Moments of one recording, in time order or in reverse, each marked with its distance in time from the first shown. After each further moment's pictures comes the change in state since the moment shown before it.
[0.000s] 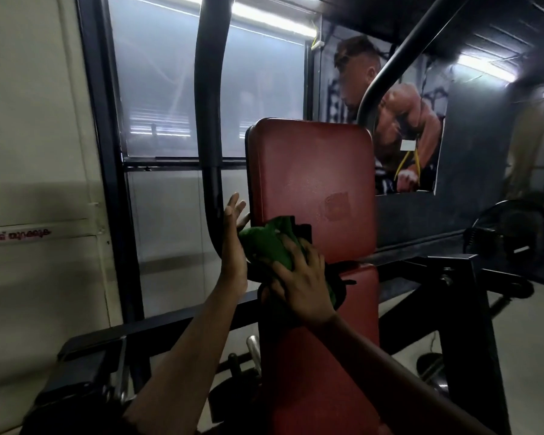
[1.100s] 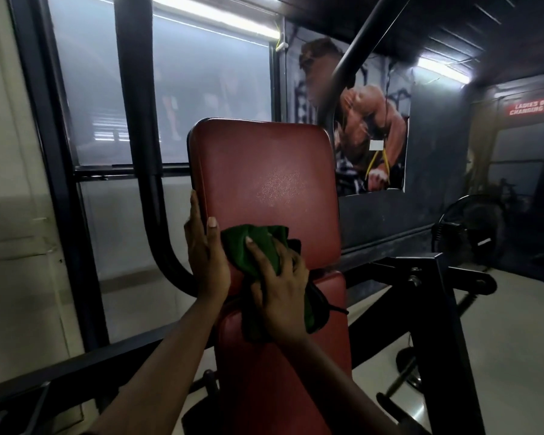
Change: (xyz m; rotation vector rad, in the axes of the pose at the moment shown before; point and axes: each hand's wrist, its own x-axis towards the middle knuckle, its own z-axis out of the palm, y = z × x) left_hand 0.009 -0.029 0.040 0.302 0.080 0.337; right_hand -0.005 0.019 -0.003 0.141 0.005 0.406
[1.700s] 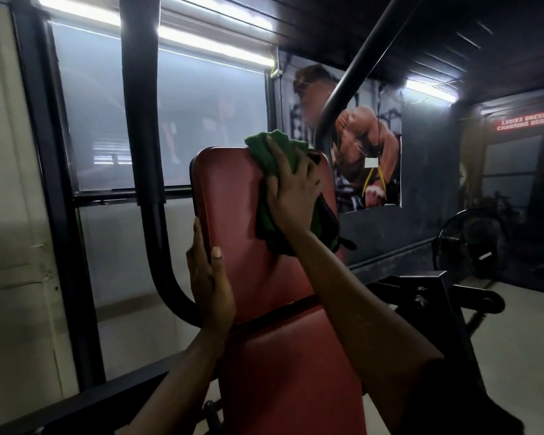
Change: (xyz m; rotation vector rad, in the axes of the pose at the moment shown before) left_hand 0.002 -0.010 0.001 -0.015 0.030 0.075; right_hand 0.181 -0.003 -0.024 0.085 0.139 0.115
